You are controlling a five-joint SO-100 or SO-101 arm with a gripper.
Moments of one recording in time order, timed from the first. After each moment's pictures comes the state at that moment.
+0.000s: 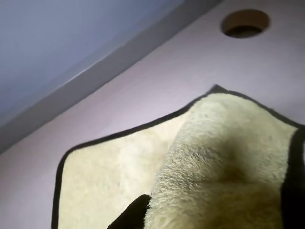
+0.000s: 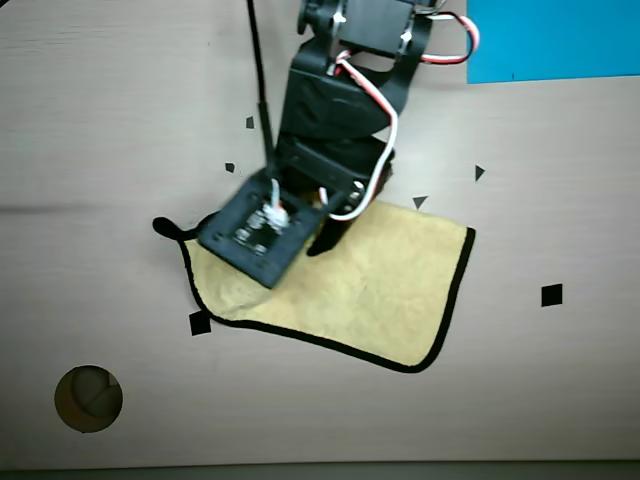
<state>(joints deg) 10.7 113.3 123.4 14.2 -68.8</state>
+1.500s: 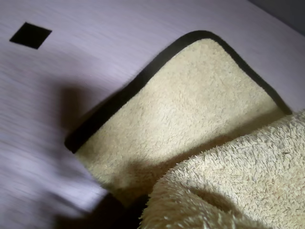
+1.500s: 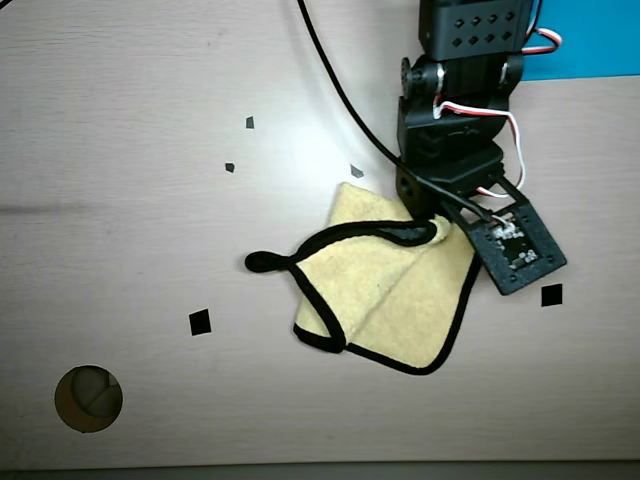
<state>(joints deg) -10.1 98.5 126.6 10.6 -112.4</state>
